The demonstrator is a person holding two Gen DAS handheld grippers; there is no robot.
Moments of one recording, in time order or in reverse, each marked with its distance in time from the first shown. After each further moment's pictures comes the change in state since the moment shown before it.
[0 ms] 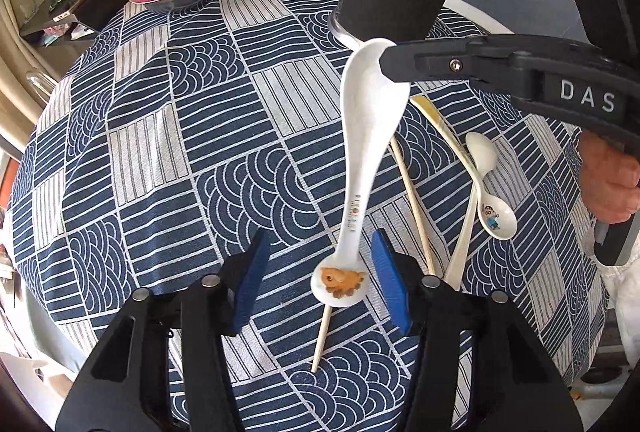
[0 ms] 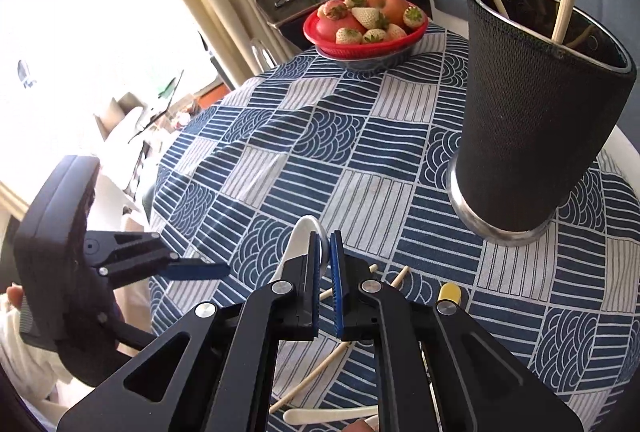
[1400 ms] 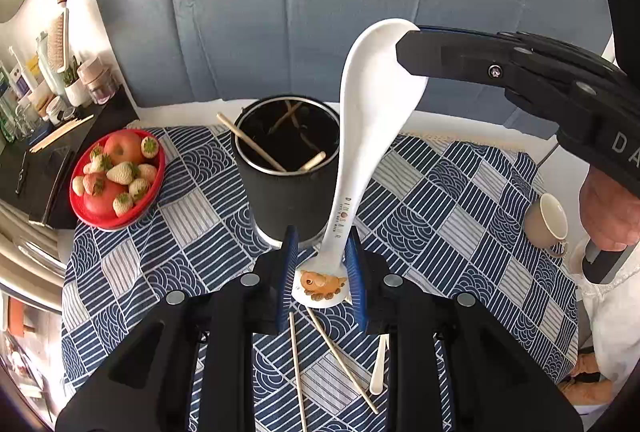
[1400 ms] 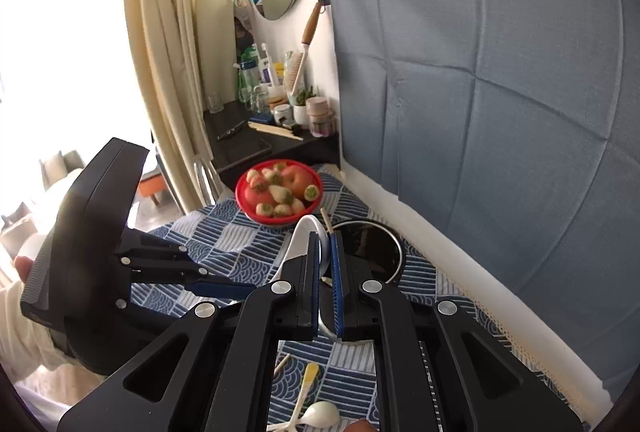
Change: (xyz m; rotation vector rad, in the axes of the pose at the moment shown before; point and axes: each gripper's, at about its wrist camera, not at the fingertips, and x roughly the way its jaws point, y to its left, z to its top) left arm -0.101 -0.078 0.142 0.291 -0.229 -0.095; right arm -0.191 -0.002 0.064 -0.058 -0.378 -0.321
